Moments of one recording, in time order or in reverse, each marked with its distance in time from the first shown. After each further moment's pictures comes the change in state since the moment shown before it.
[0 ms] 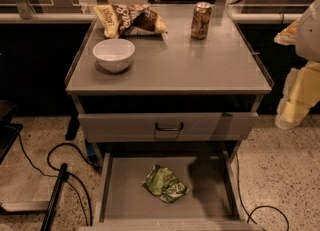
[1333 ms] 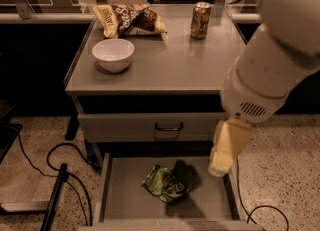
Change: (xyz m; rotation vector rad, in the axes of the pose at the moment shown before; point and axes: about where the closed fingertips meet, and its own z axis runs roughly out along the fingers) arm -0.062 0.075 0.079 -0.103 0.013 0.029
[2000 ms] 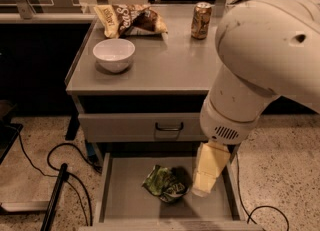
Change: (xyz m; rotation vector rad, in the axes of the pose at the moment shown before) arm -0.015 0.034 0.053 -0.089 0.048 0.006
